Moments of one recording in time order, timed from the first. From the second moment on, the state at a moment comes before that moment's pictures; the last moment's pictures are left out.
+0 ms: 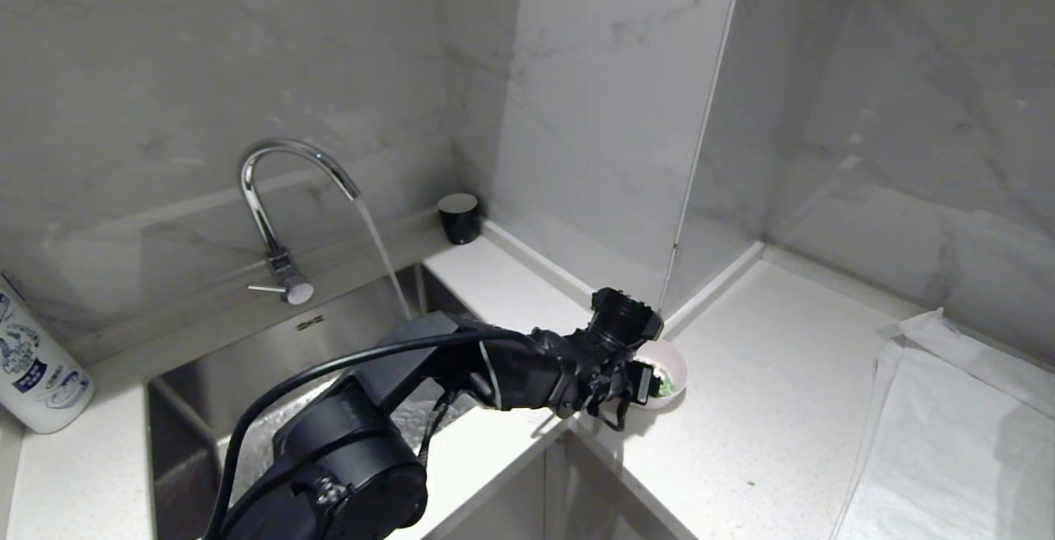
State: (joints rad) left arm -0.85 2.64 -1.94 -0.01 0.18 -0.28; right arm 0.01 0.00 0.00 0.01 0.01 -0.07
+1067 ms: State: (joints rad) left arm -0.84 2.67 -1.93 0.01 0.21 -0.28; right arm 0.01 0.00 0.00 0.00 0.01 -0.06
